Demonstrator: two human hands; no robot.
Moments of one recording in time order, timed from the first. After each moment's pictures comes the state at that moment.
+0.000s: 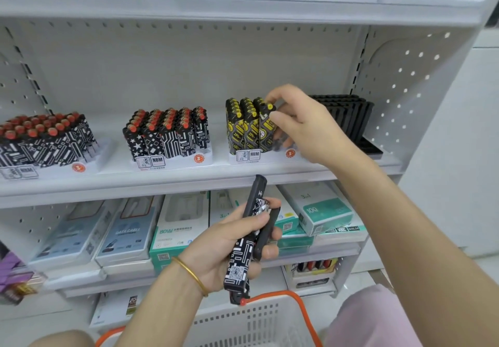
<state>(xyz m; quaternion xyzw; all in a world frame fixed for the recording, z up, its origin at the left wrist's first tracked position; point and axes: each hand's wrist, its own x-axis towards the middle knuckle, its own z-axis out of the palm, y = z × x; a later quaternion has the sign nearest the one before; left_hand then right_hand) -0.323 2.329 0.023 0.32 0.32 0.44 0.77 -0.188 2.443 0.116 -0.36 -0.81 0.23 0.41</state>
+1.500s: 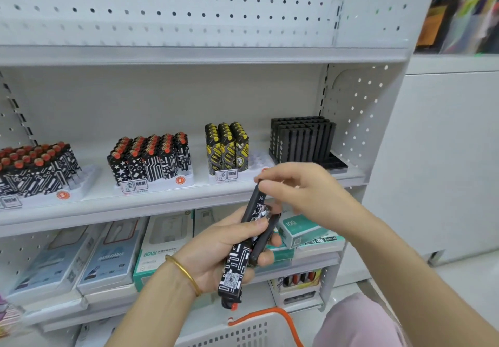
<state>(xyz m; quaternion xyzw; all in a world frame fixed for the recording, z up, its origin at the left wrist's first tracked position) -0.305 2.331 0.050 0.40 0.30 0.40 0.77 -0.146 2.380 0.098 -0.38 -0.80 0.32 0.34</state>
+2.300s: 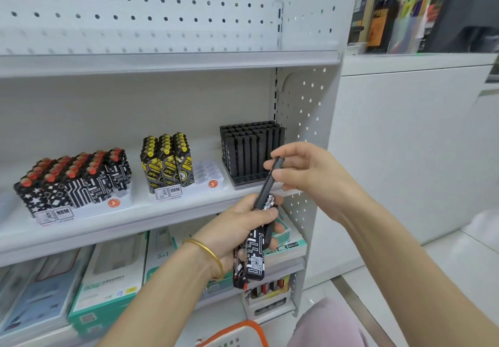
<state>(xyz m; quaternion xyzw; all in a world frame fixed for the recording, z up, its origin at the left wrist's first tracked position) -0.223 2.389 0.054 0.50 0.42 0.37 0.66 -0.068 2.416 0.102 -0.40 -0.64 0.44 0.48</state>
